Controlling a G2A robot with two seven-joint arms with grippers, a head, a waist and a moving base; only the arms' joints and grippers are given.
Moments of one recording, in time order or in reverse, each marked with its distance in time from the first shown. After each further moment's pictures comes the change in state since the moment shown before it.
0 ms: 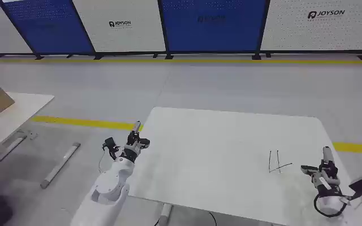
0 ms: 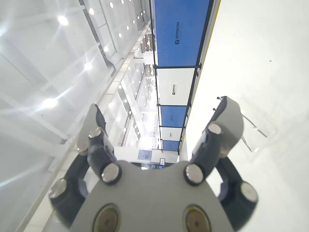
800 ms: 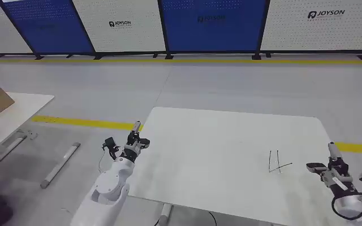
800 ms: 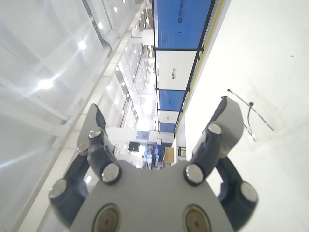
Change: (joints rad) left arm 0.000 0.000 0.000 0.000 0.000 0.000 0.000; right arm 0.019 0.032 0.172 -0.033 0.007 0.103 0.368
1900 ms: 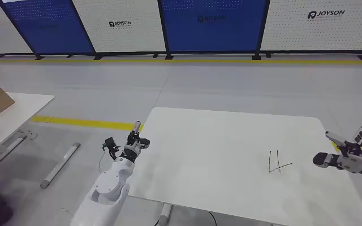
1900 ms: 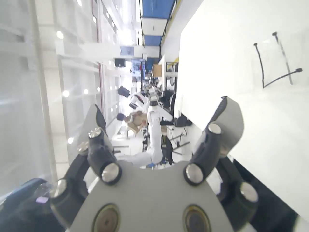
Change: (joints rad) left arm 0.000 0.000 0.000 0.000 0.000 0.000 0.000; right arm 0.570 0.133 -0.021 0.498 -0.164 0.170 1.046
